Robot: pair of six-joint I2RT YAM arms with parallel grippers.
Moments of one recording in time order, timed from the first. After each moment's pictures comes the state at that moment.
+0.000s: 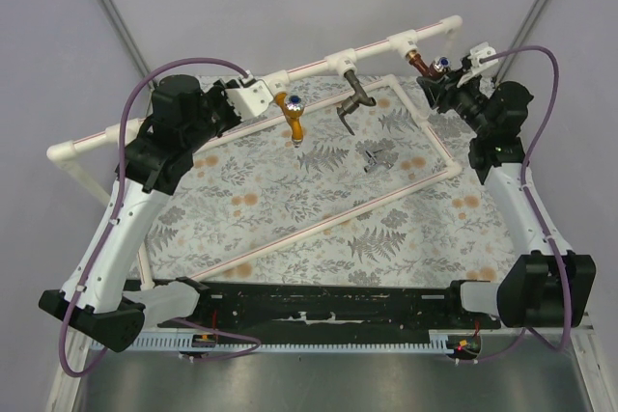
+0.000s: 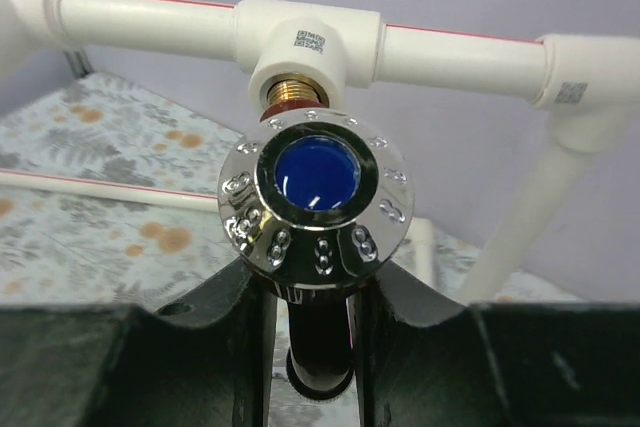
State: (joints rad) left arm -0.43 1.18 1.50 -0.64 0.03 0.84; right arm -0.03 1.30 1.09 0.32 -0.56 0.04
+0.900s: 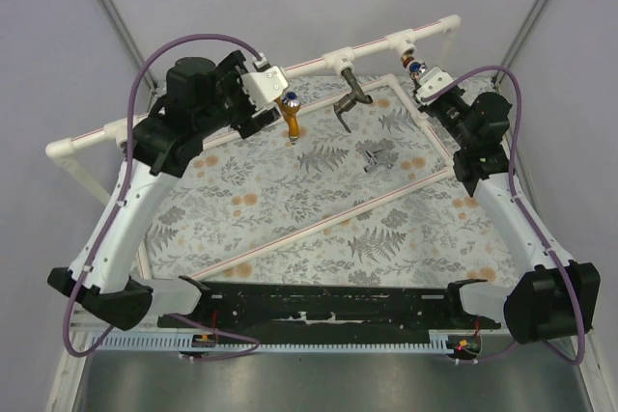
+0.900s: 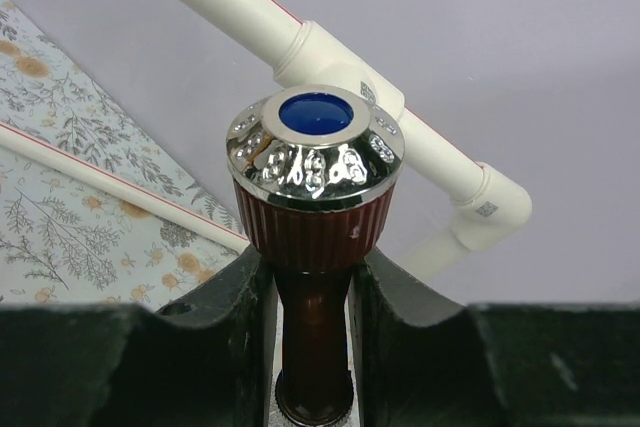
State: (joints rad) left arm -0.48 1.27 1.70 -0.74 0.10 0.73; right arm 0.14 1.23 1.02 0.36 -0.37 -0.64
